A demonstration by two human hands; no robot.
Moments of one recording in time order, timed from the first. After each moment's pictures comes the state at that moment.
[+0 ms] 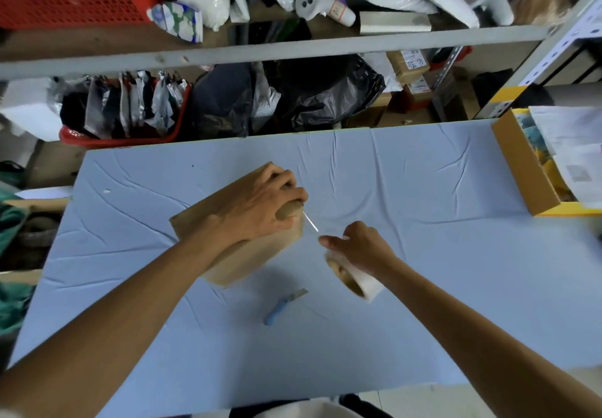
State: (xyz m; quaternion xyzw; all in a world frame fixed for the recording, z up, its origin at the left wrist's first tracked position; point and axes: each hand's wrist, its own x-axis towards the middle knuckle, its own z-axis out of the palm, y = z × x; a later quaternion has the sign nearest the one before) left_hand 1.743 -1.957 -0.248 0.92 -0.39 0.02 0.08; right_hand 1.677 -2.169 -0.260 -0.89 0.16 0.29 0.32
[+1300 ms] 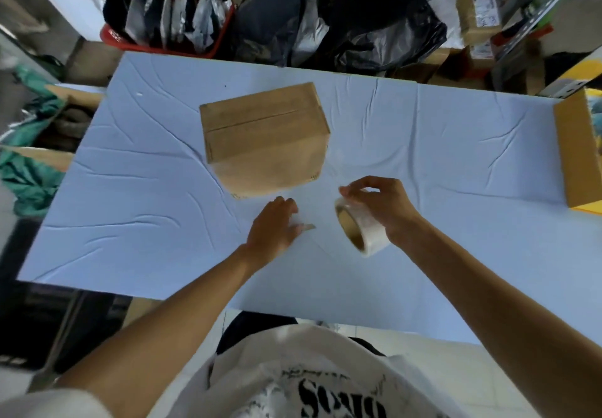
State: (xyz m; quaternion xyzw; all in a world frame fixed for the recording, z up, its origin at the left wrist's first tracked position) left_hand 1.591 -1.974 -0.363 0.95 0.02 -0.15 0.27; right_hand 1.642 -2.169 -0.259 -0.76 0.18 0.24 0.58
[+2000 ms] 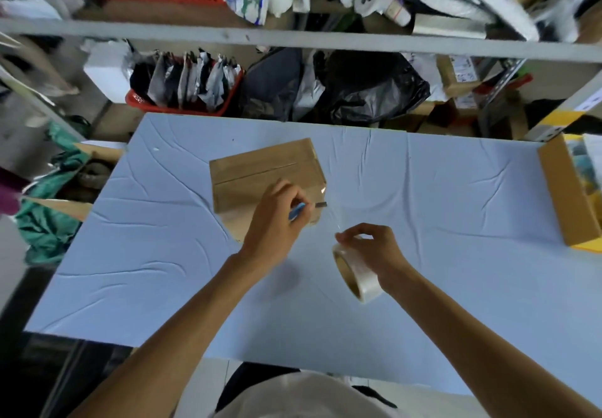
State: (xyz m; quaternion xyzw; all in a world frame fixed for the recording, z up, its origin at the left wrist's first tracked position) left_hand 1.632 -1.983 -0.238 0.92 -0.04 0.07 0.39; right_hand 1.638 -2.165 -0.261 -0.77 0.19 0.23 0.56
